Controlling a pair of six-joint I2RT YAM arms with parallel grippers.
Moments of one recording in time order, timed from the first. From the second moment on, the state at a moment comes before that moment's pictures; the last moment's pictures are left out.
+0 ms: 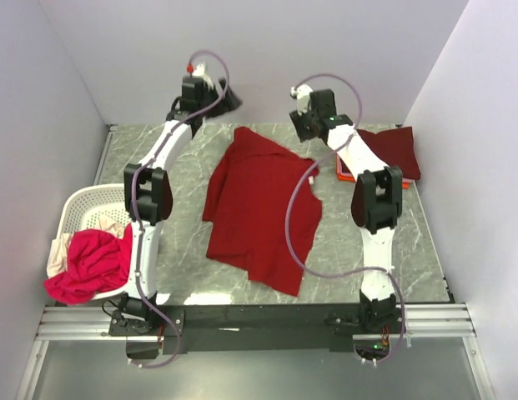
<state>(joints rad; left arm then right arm) -0.23 2.37 2.29 -0.16 0.25 -0.56 0.26 2.17 2.01 -0.46 -0.07 -0.28</state>
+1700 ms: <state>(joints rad) -0.27 1.97 1.38 -0.69 0.09 -0.33 0.79 1.45 0.74 -0.69 -0.41 -1.32</state>
